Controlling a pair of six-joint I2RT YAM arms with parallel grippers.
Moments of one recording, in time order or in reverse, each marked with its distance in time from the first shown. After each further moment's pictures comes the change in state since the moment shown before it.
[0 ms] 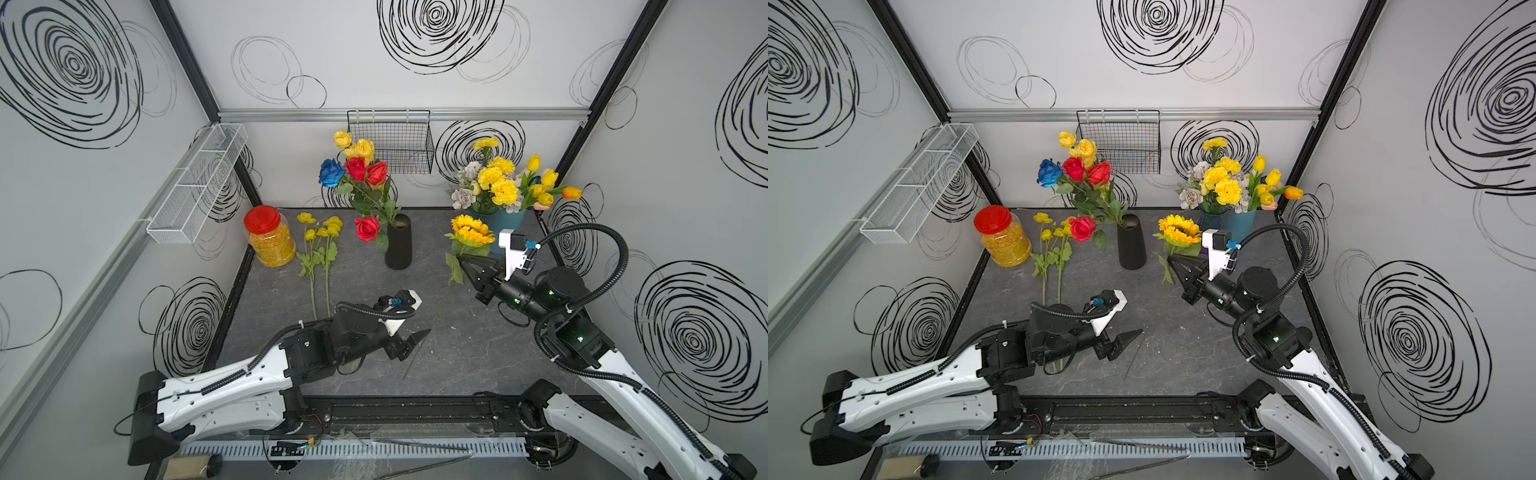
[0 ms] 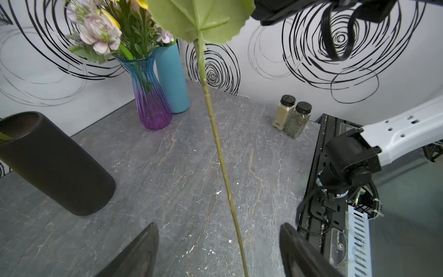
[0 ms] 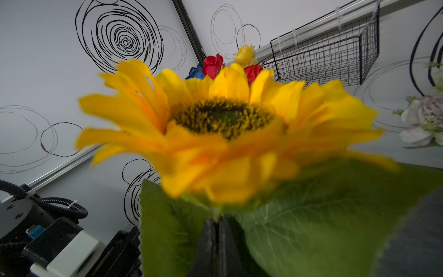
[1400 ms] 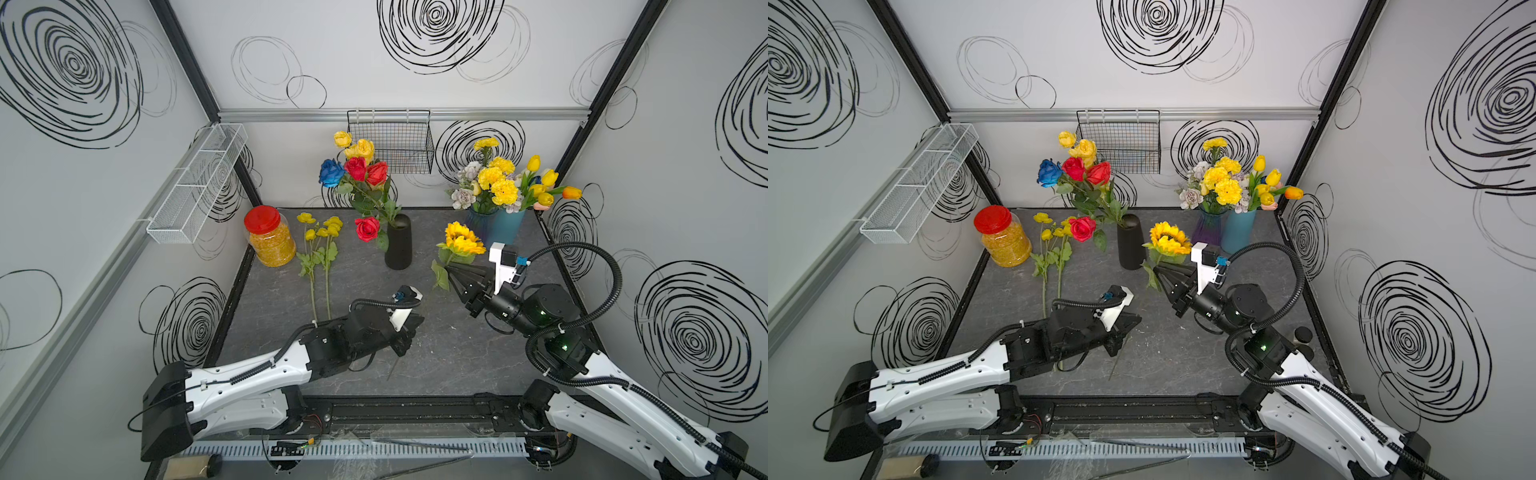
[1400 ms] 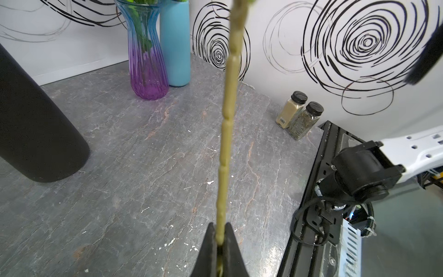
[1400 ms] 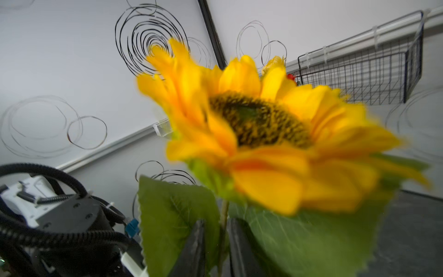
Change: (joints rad) left arm 0.058 0.074 -0.083 0.113 0.039 -0.195; right arm 0.172 -0.019 -0.112 0.217 0.127 -0.077
